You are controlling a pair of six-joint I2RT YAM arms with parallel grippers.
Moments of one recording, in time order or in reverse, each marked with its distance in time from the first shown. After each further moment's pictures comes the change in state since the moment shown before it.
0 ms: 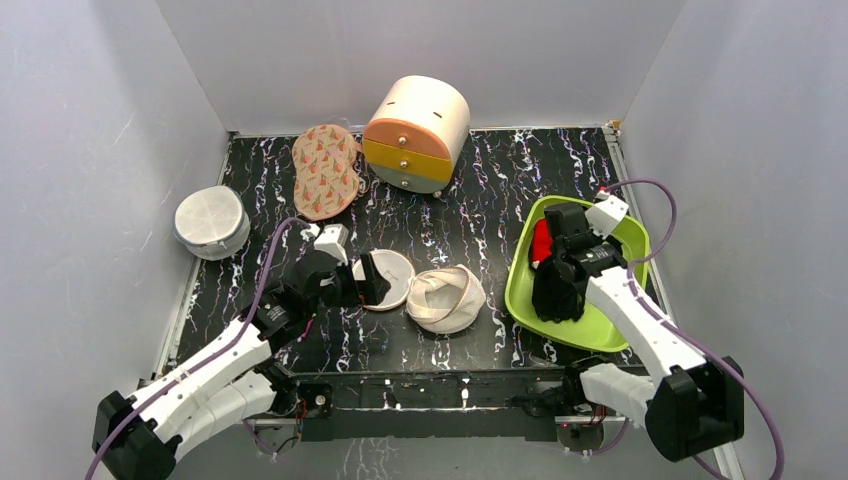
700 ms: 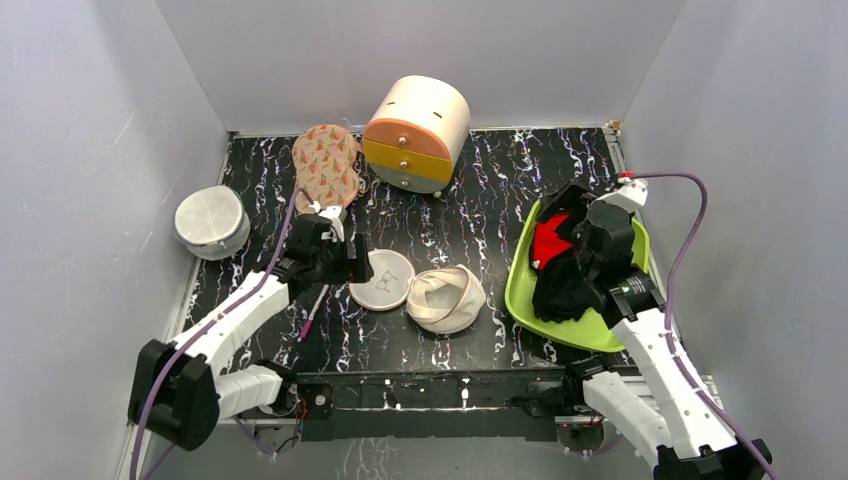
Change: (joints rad) left arm 0.271 0.321 0.165 -0.089 0.166 0.222; right arm -0.023 -0.261 0.029 0.211 -0.260 -0.190
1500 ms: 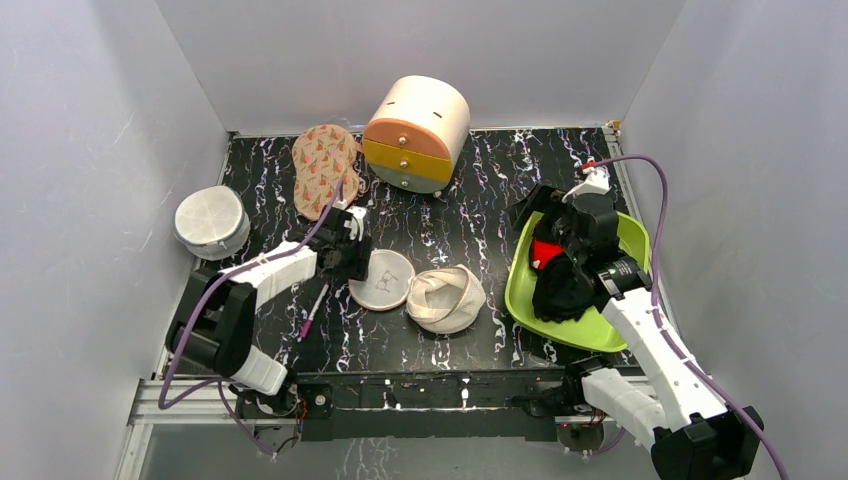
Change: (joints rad) left arm 0.024 0.373 0.086 0.083 -0.034 0.248; right arm 0.000 0.113 0.011 0.051 -0.385 -0.040
